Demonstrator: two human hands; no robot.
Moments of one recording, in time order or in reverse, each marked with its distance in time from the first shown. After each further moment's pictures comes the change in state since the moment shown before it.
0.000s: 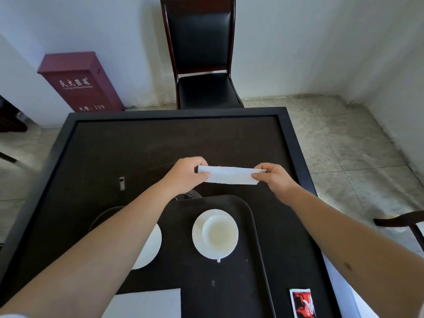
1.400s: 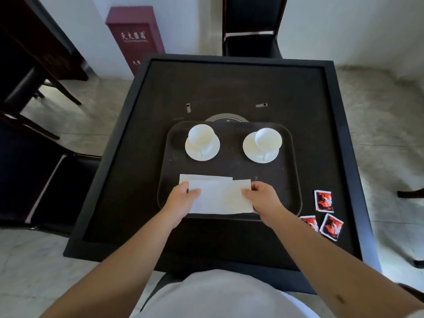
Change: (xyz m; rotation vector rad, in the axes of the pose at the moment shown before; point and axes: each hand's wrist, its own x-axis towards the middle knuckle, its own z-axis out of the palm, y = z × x) left_hand -0.366 -0.095 0.055 -0.679 0.149 -0.608; right_hand -0.268 0.058 0.223 0.039 0.032 0.377
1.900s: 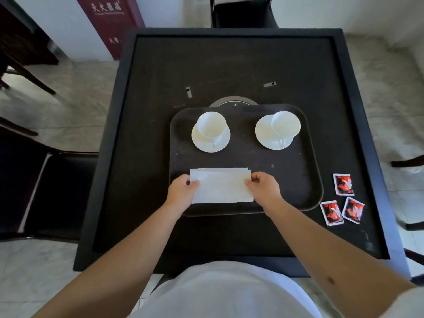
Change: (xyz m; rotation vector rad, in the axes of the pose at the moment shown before) left_hand 0.061 -0.028 -0.042 0.224 0.056 0.002; right_hand 0.026 0.004 0.058 -0.281 0.177 0.001
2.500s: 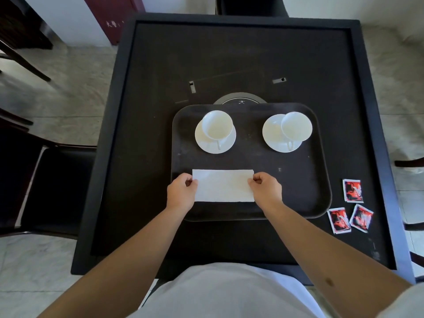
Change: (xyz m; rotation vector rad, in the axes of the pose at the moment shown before) left_hand 0.021 -0.009 0.007 0.152 0.148 0.041; right_hand 0.015 -0.004 0.016 -0.070 0.103 -0.024
